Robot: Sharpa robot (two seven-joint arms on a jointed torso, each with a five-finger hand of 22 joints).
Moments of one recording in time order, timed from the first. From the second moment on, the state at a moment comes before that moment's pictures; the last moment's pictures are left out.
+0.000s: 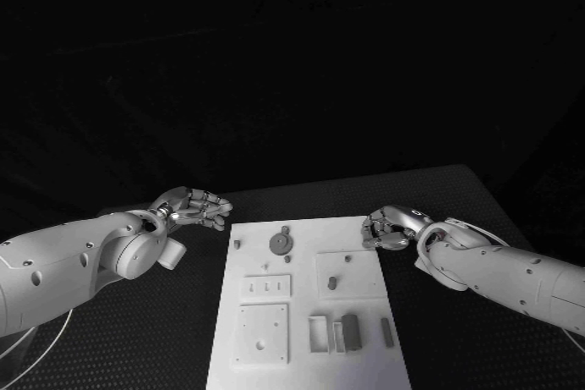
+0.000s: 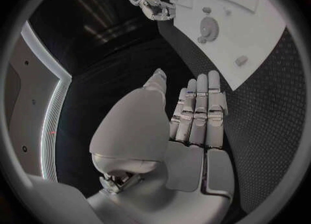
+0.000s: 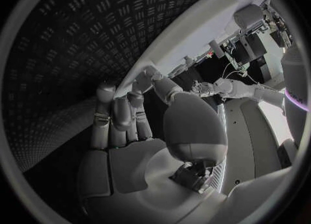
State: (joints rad) left arm 1.30 -0.82 -0.16 1.24 -0.31 -0.17 0.16; left_hand 1.46 -0.09 0.08 0.29 0.05 0.72 0.19 0.39 0.32 1.09 0.15 0.08 0.17 1.01 0.09 0.30 0.75 0.04 1.02 0.00 0.19 0.57; right arm 1.12 -0.73 -0.07 1.04 -1.29 -0.38 0.20; right_hand 1.09 -0.08 0.53 -0.29 0.05 0.99 0.05 0.33 0.61 1.09 -0.03 1.14 1.08 1.25 -0.13 1.44 1.01 0.25 1.17 -0.04 0.91 1.31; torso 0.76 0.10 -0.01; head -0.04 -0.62
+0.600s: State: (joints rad) left arm 1.30 -0.82 -0.15 1.26 -0.36 -0.13 0.14; left_hand 1.48 -0.05 0.07 0.29 0.05 0.86 0.16 0.44 0.35 1.20 0.10 0.12 0.22 1.07 0.07 0.31 0.80 0.05 1.05 -0.02 0.20 0.59; right arm 1.19 -0.73 -0.07 1.10 -1.31 -0.37 0.14; right_hand 1.07 -0.07 0.53 -0.29 0.05 1.00 0.04 0.33 0.61 1.10 -0.03 1.14 1.08 1.26 -0.14 1.44 1.01 0.25 1.18 -0.05 0.91 1.31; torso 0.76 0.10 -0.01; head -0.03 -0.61
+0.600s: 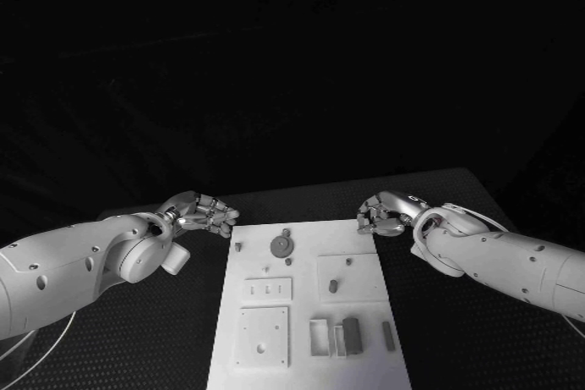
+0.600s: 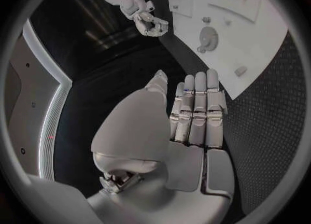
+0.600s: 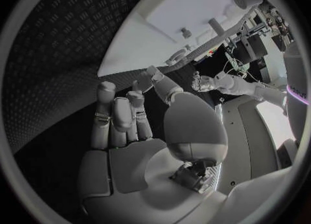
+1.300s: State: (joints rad) left arm 1.34 -0.77 -0.16 1.40 -0.48 -0.08 -0.05; left_hand 1.42 -0.05 0.03 0.29 0.05 0.89 0.15 0.41 0.35 1.25 0.08 0.14 0.26 1.10 0.04 0.37 0.89 0.05 1.09 -0.06 0.24 0.64; right arm 1.22 -0.65 -0.07 1.30 -1.48 -0.29 -0.06; right_hand 1.08 -0.06 0.53 -0.29 0.05 0.99 0.04 0.32 0.61 1.10 -0.03 1.14 1.08 1.26 -0.14 1.44 1.00 0.25 1.17 -0.05 0.91 1.31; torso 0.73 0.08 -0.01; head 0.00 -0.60
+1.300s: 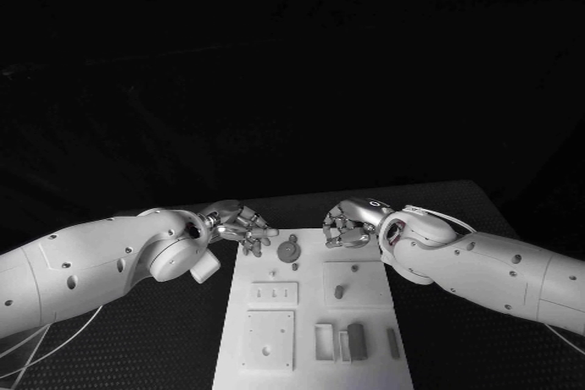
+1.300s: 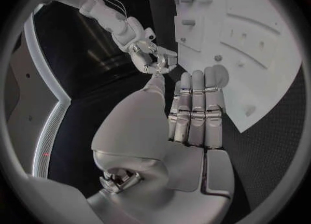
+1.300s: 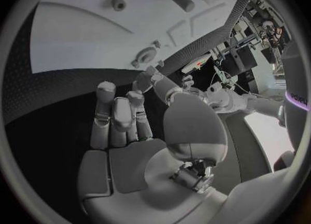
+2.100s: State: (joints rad) left arm 1.34 -0.70 -0.18 1.45 -0.33 -0.21 -0.22; left_hand 1.25 -0.04 -0.04 0.29 0.05 0.90 0.15 0.39 0.34 1.25 0.08 0.14 0.32 1.10 0.04 0.37 0.93 0.04 1.09 -0.06 0.24 0.67; right arm 1.22 -0.60 -0.07 1.40 -1.53 -0.27 -0.11; right_hand 1.09 -0.06 0.53 -0.29 0.05 0.99 0.05 0.33 0.61 1.10 -0.03 1.14 1.08 1.26 -0.14 1.44 1.00 0.25 1.17 -0.05 0.91 1.31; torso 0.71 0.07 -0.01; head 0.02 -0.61
